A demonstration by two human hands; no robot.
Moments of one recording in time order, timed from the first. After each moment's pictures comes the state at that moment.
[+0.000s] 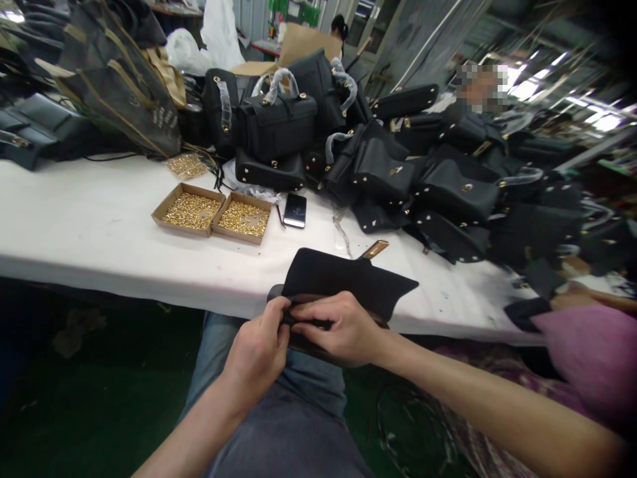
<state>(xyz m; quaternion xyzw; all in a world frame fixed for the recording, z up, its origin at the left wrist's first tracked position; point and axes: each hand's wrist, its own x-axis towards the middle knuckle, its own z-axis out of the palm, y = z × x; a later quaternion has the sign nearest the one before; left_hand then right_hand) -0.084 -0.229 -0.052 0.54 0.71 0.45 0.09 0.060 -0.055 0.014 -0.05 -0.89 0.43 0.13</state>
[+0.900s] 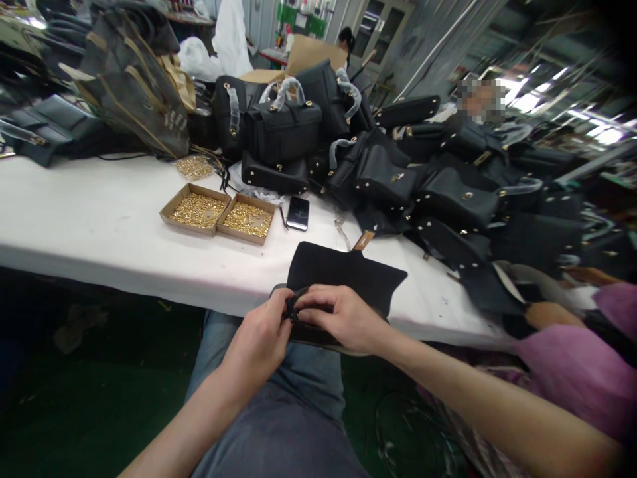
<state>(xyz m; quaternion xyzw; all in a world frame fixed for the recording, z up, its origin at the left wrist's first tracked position) -0.096 -0.225 -0.034 0.51 0.69 0.46 0.23 0.048 -0.053 0.037 -0.19 -0.83 0.52 0.02</state>
